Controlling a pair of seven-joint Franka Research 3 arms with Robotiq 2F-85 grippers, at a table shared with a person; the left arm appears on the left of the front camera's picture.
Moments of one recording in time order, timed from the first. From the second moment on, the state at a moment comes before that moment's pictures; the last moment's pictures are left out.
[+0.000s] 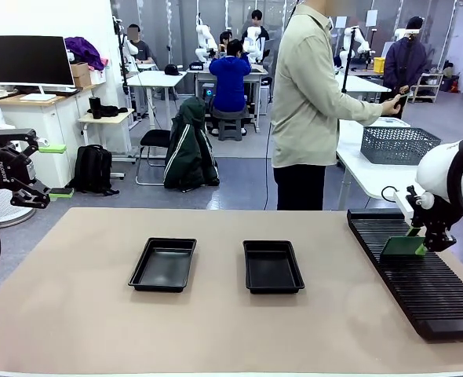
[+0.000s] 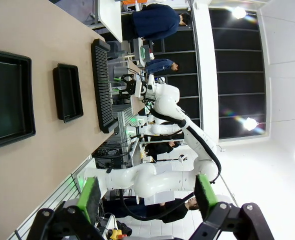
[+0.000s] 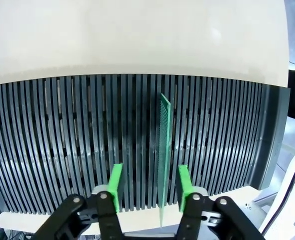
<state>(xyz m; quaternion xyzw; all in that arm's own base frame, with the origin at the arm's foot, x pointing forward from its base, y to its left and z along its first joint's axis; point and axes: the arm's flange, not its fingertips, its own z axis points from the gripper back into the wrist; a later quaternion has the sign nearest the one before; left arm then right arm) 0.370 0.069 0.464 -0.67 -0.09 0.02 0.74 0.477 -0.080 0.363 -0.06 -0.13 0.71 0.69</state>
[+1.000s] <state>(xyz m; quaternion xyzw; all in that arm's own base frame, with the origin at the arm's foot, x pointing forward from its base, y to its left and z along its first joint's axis) 0.370 0.069 0.464 -0.67 -0.09 0.02 0.74 0.499 -0.087 0.363 -0.05 -0.11 0.72 0.69</state>
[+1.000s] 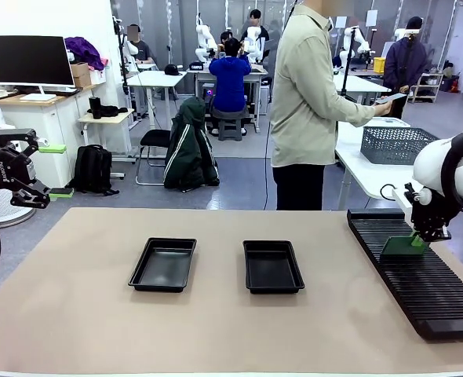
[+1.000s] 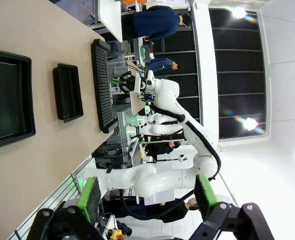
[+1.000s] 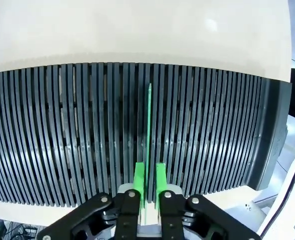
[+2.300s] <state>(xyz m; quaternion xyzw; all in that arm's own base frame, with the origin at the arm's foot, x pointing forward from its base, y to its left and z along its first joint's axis) 0.370 0.069 0.464 -0.67 -0.09 0.02 0.74 0.495 -0.094 0.385 -0.04 -0.11 0.71 0.69</state>
